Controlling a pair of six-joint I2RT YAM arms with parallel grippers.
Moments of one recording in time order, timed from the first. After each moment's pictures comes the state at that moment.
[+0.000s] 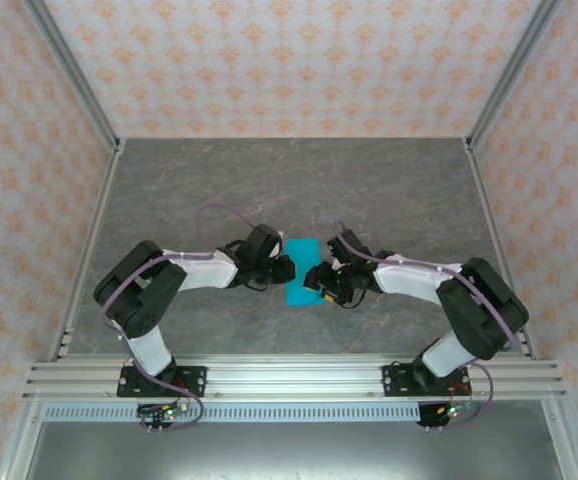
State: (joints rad) left arm -0.64 1.74 0.80 0.01 0.24 -0.72; right arm 0.65 1.53 0.70 -0.25 -0.39 1.03
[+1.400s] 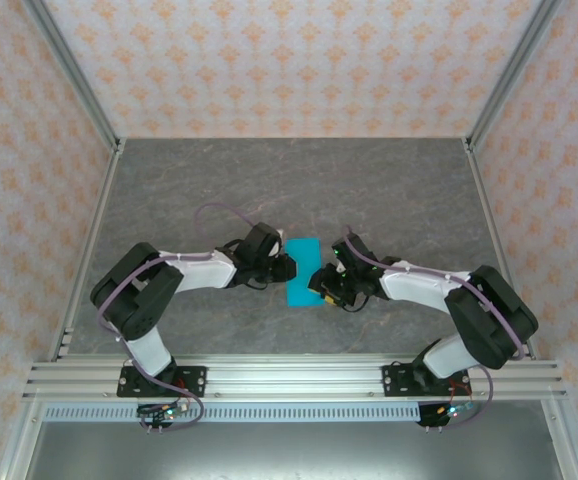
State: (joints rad) left arm -0.64 1.71 0.80 0.01 0.24 -0.72; right arm 0.65 1.47 0.64 -0.20 -0.39 1.10
